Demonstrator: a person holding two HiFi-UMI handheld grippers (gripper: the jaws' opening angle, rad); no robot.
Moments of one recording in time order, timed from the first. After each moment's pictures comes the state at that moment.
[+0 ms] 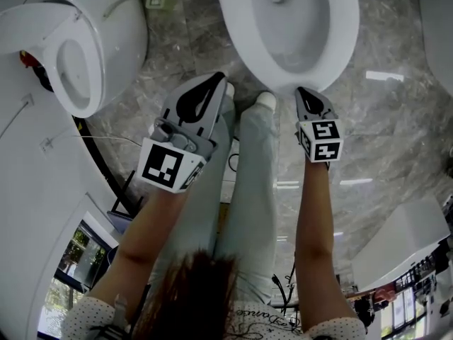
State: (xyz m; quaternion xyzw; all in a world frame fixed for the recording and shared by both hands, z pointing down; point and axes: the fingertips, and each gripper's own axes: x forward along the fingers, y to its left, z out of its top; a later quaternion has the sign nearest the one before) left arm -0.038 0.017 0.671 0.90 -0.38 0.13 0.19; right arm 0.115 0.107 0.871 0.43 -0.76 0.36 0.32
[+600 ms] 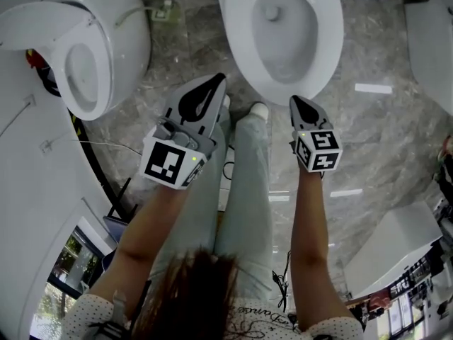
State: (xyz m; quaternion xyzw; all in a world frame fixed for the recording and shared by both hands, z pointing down) left arm -0.040 -0.004 0.617 0.90 -0.39 0.11 0.17; right arm 0.107 0.084 0.794 0.45 -0.77 0.37 0.26
